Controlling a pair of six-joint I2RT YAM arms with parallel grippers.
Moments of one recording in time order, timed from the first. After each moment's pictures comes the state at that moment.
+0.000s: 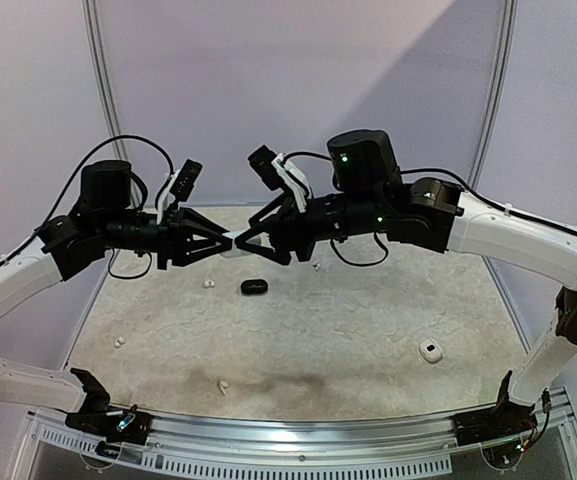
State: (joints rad) left arm -0.59 1.10 1.01 -0.24 0.83 -0.05; right arm 1.07 1.66 1.62 -0.29 -0.33 0.08
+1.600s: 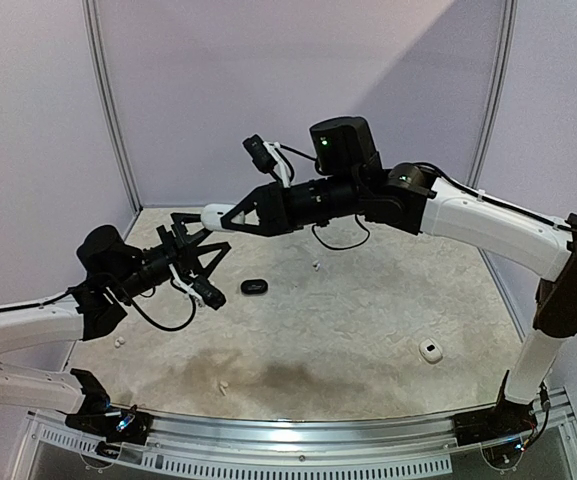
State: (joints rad) left arm -0.66 1.04 0.50 0.67 0.36 1.77; right arm 1.02 1.80 1.80 -0.32 -0.49 0.53
